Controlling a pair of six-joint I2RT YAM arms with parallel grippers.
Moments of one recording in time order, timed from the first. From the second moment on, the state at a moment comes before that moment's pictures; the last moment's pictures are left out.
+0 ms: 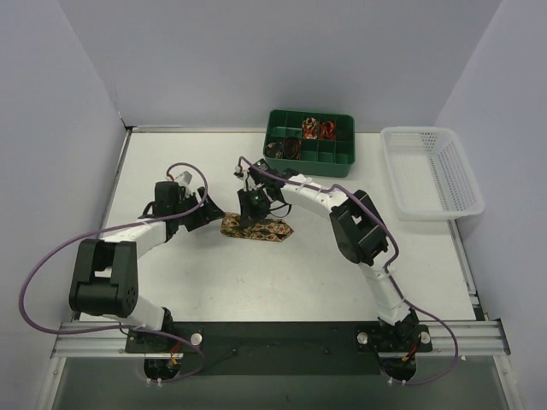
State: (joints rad) left arm -0.09 1.49 0.71 0.04 0.38 -0.55; right arm 0.74 2.27 1.79 -0.55 -0.41 0.32
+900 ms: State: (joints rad) left arm -0.20 1.69 0.61 0.43 0.52 -0.70; right arm 0.72 2.24 1.68 -0.50 -0.42 0.33
